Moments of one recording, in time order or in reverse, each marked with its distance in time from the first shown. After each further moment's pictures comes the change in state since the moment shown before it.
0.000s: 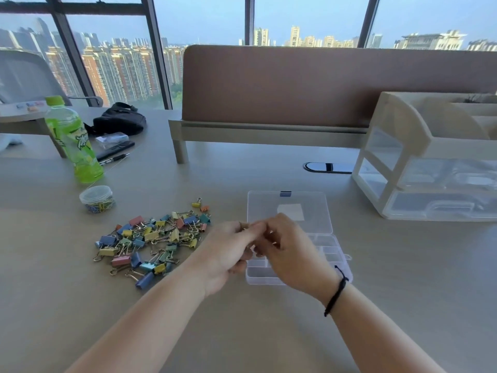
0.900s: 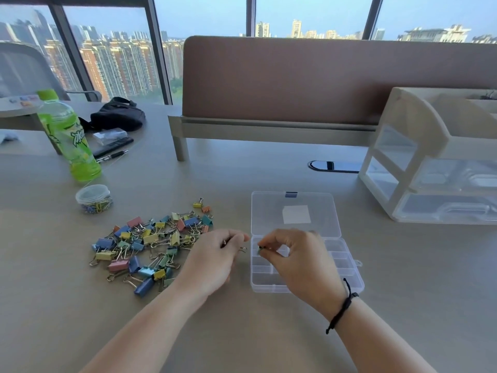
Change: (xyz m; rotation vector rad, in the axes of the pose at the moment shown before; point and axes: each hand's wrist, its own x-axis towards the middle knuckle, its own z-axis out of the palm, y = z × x) left_hand 0.008 -0.028 -0.029 0.306 0.201 0.187; right_hand -0.002 0.007 0.004 -0.157 0.164 -0.050
